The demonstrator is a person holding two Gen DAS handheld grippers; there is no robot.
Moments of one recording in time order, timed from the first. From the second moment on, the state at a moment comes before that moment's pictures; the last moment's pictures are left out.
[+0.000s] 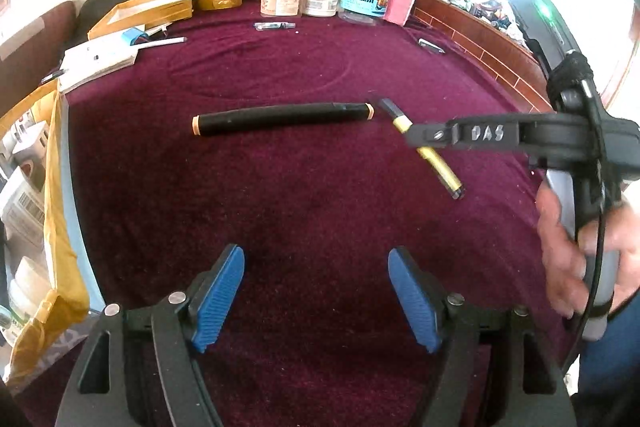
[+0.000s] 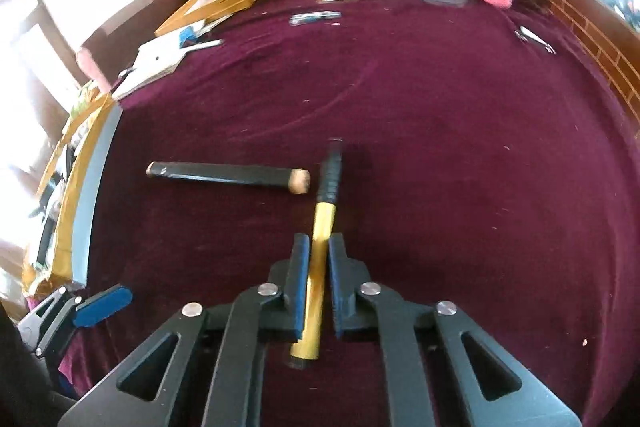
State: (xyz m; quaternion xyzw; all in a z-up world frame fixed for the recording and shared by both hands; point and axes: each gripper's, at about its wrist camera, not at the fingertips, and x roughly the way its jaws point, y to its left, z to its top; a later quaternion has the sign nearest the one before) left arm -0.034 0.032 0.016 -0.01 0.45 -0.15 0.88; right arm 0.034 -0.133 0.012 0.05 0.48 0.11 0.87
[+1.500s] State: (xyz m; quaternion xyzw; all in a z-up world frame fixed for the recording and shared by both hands) left arm 0.067 -0.005 0.016 0.03 0.50 -0.13 0.86; right arm 0.039 -0.180 0.006 0.13 0.45 0.11 0.88
